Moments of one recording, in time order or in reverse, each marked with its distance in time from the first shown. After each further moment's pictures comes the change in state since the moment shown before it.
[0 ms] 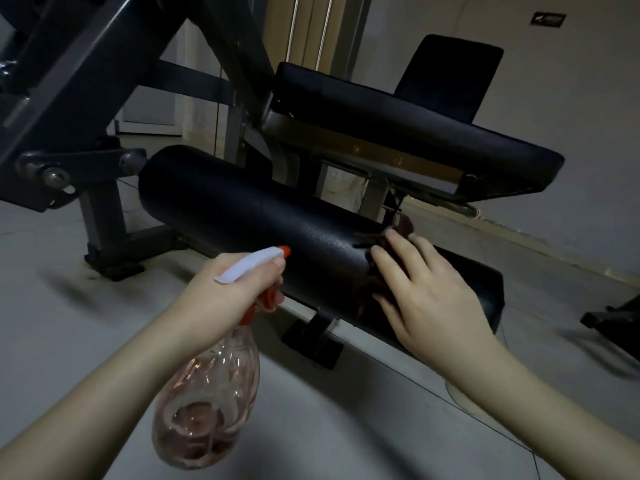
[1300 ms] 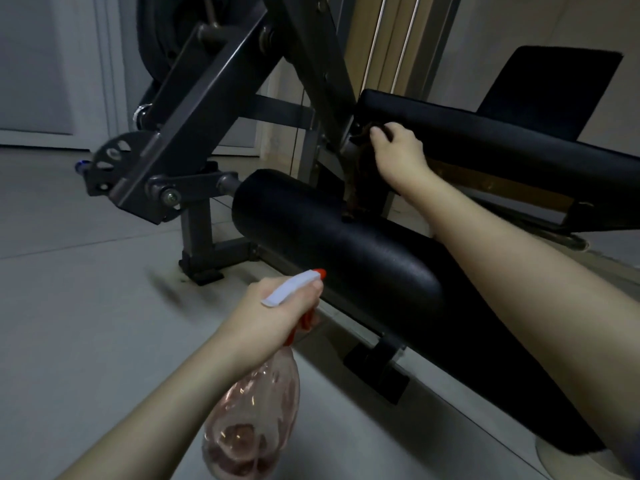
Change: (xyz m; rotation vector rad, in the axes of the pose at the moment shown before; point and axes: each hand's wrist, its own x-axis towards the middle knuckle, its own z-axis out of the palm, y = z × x) left_hand -0.019 0.002 -0.036 0.229 0.071 -0.034; right_hand 0.250 -0.034 0.014 1.041 0.023 0.463
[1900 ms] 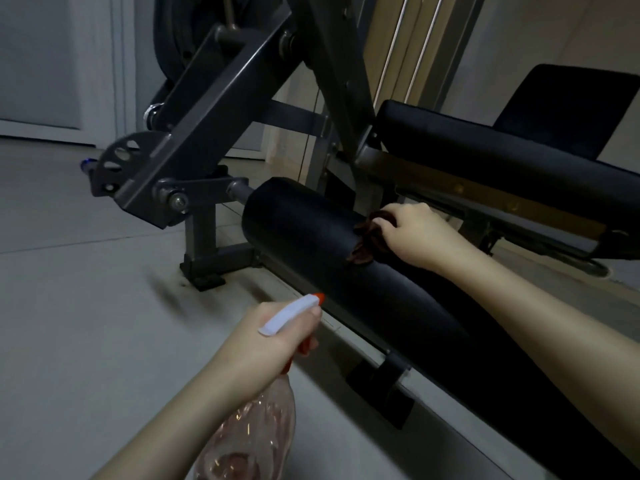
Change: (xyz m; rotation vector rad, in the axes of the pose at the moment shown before) left_hand 0.007 -0.027 -0.012 -0.052 0.025 0.013; right_hand -0.056 0.022 0.005 -0.547 -0.261 -0.215
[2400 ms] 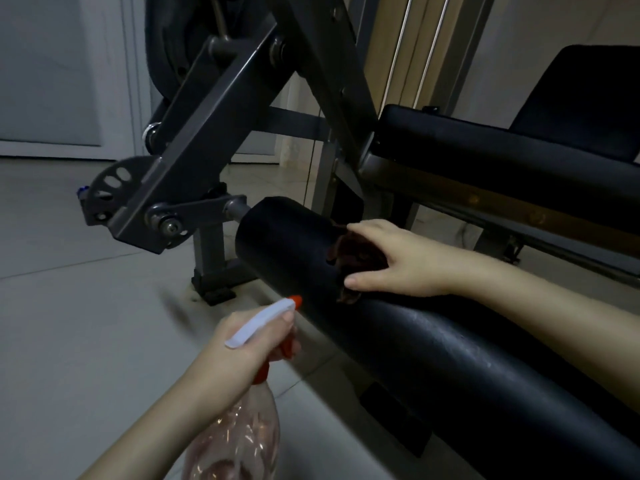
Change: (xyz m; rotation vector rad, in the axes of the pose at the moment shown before) left_hand 0.057 -0.038 -0.022 -0.106 0.064 -0.277; right_hand 0.026 0.021 0.001 0.157 -0.402 -0.286
